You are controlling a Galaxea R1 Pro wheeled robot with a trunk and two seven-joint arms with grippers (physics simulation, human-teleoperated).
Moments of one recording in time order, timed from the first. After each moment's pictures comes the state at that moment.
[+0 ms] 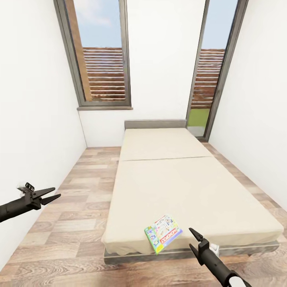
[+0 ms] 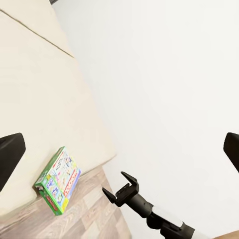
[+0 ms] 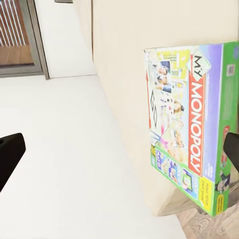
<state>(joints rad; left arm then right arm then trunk) -0.73 0.64 0.05 -0.52 0.51 0.75 -1.56 -0.27 -0.04 -0.37 -0.68 -0.96 0.56 0.64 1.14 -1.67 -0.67</state>
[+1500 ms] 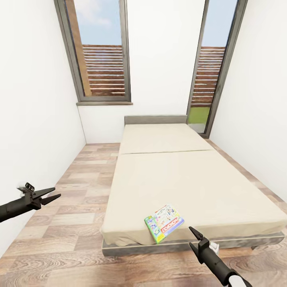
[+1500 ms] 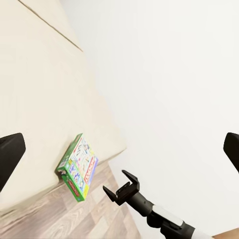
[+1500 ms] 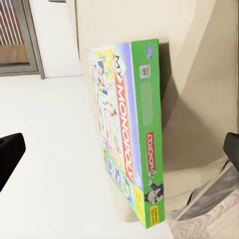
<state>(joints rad) -0.73 0.64 0.05 -0.52 0.51 0.75 -1.57 -0.28 -0.04 -0.36 -0.69 -0.96 0.56 0.65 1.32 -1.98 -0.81</state>
